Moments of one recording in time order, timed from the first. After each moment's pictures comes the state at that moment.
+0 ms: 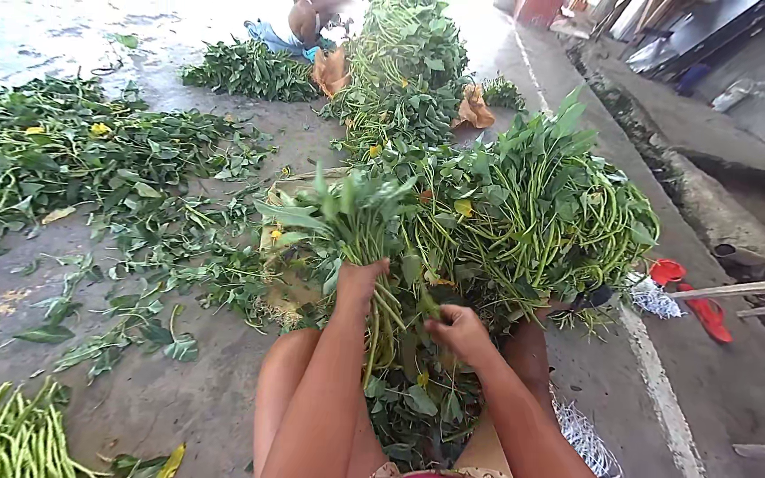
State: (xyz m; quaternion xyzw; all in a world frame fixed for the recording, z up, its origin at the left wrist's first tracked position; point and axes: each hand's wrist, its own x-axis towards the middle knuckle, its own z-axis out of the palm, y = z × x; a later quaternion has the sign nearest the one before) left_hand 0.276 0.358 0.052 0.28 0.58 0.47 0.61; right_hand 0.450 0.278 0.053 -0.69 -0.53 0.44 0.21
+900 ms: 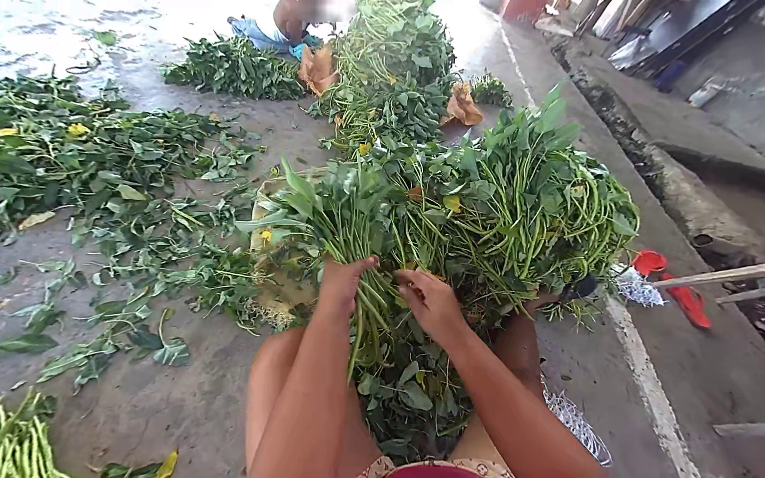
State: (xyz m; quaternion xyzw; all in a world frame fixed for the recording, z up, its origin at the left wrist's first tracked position) left_hand 0.268 0.352 0.057 0.27 0.55 0.48 0.63; right_hand 0.420 0.295 0.061 -0.59 -0.72 0.22 0.30
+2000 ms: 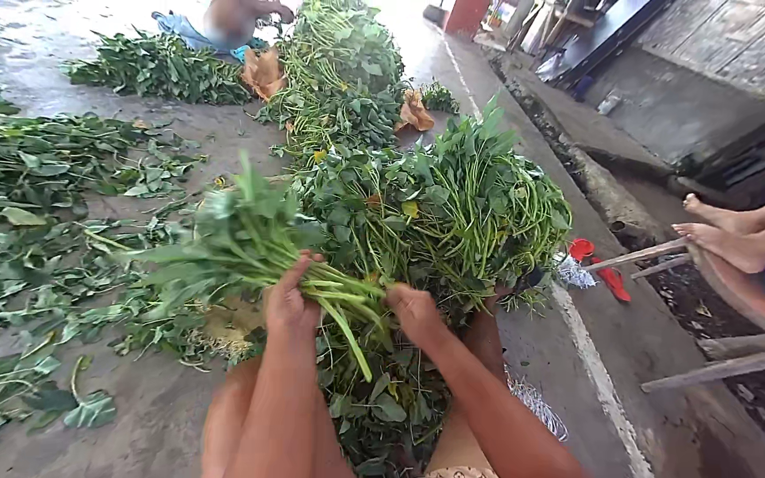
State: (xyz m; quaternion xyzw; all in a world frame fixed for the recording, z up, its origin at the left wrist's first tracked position) left_hand 0.274 0.357 0.051 0.11 0.36 0.69 0.62; right_hand 0.450 0.296 0.073 -0.66 -0.63 0.28 0.29
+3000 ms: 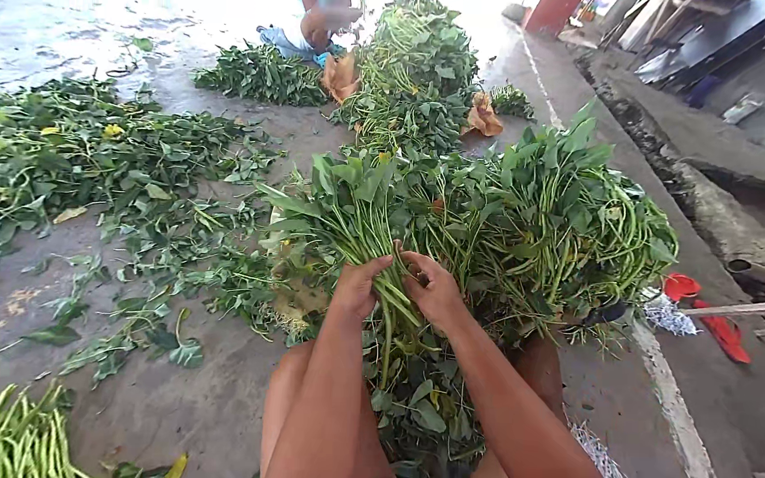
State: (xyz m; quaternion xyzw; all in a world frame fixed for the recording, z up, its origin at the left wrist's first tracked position) left_hand 0.254 0.365 0.061 0.23 0.39 0.56 0.69; right_hand 0.389 0.343 0.074 -0.60 -0.66 0.33 0.32
